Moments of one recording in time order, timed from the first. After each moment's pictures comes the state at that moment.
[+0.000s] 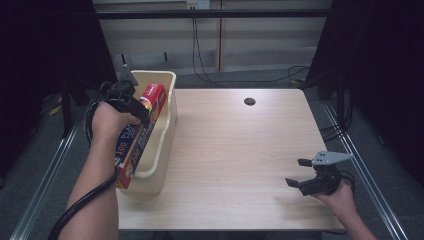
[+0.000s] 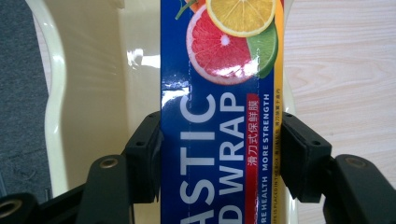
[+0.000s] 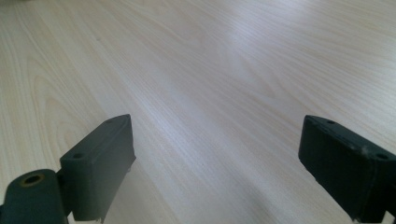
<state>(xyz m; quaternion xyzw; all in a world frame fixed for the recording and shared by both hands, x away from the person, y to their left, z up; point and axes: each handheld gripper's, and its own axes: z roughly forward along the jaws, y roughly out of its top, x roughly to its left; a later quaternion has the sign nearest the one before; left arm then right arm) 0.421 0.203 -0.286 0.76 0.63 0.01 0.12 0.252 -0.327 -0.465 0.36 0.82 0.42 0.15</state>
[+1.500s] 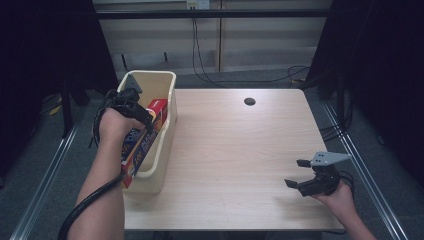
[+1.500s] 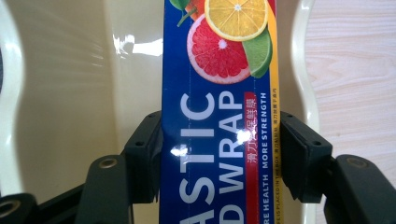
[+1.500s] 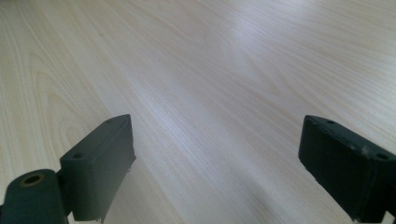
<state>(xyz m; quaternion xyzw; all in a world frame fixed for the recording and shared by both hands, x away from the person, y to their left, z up) 0.429 0.201 -0.315 0.76 0.64 -0.01 0.11 0.252 -0.325 -0.466 0.36 0.82 0.41 0.15</state>
